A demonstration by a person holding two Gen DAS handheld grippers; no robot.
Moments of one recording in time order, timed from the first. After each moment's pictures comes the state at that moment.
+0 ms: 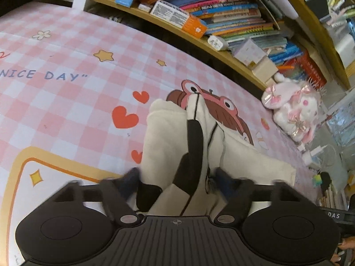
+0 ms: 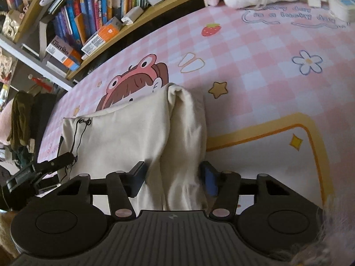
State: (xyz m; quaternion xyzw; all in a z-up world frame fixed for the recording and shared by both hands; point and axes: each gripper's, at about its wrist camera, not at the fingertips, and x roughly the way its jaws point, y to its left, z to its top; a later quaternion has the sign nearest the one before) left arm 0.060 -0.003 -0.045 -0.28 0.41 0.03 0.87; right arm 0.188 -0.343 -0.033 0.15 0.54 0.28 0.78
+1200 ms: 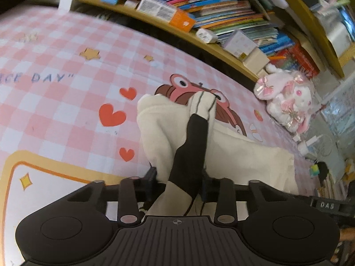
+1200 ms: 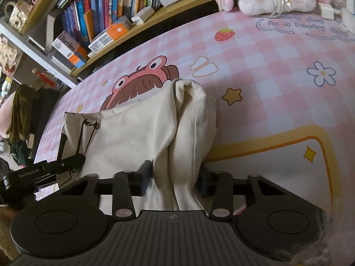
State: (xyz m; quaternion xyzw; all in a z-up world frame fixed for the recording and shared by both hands) left arm 0.064 -0.010 -0.043 -0.26 0.41 0.00 0.88; right arm 0.185 -0.328 -0.033 0.13 0.51 0.30 0.80
